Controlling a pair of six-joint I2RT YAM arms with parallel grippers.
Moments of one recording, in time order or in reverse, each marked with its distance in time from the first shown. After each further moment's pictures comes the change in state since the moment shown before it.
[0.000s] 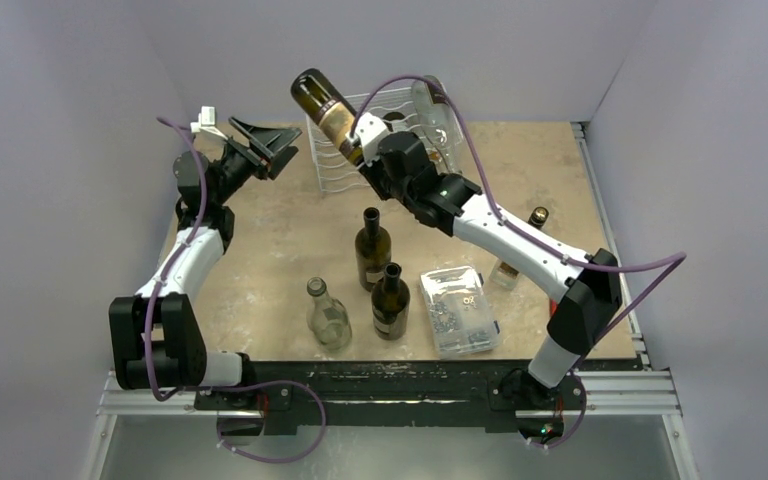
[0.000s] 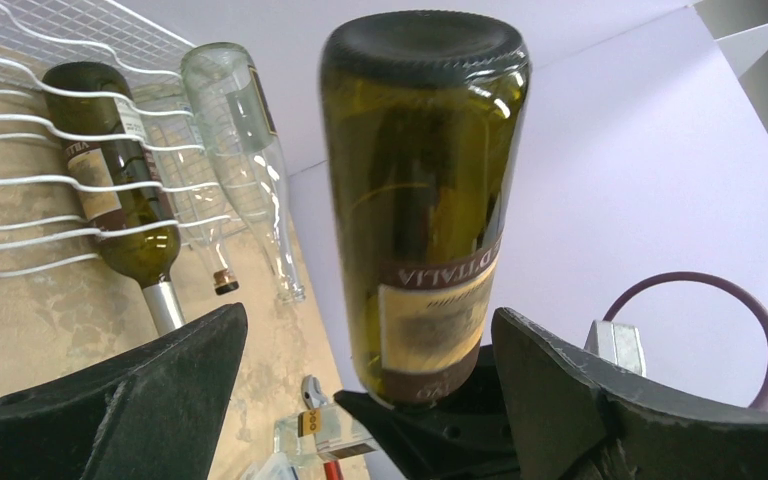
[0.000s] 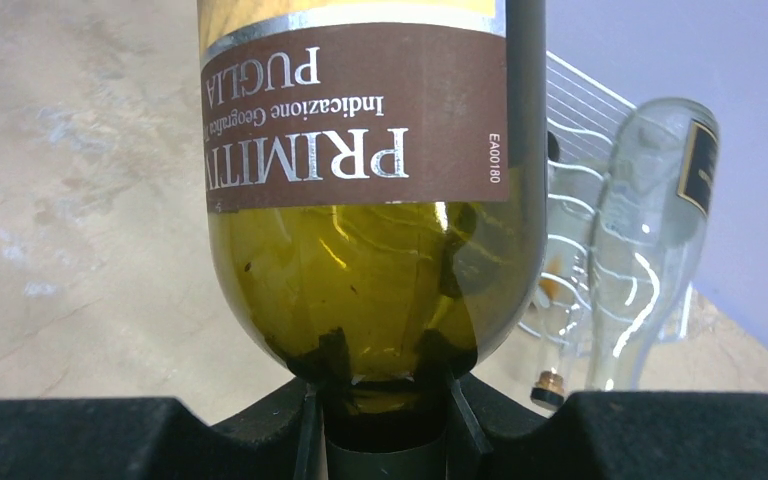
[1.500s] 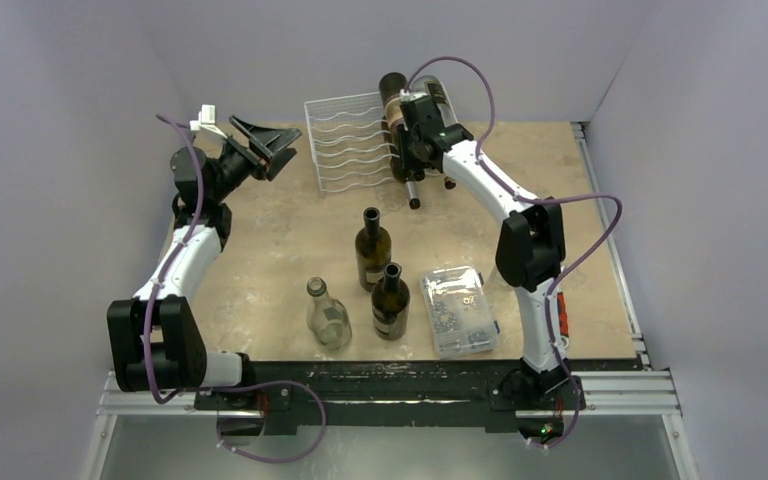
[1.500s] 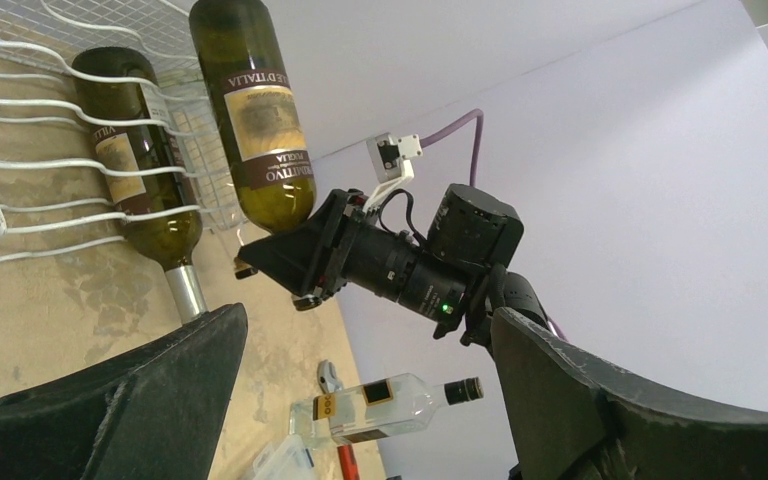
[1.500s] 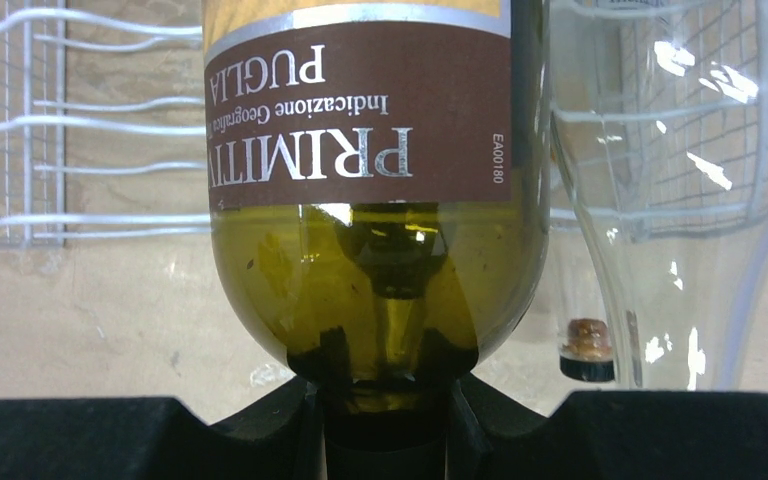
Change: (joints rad) left arm 0.011 -0.008 0.034 -0.104 0.024 0.047; right arm -0.319 0.462 0.420 -0.310 -0.106 0.438
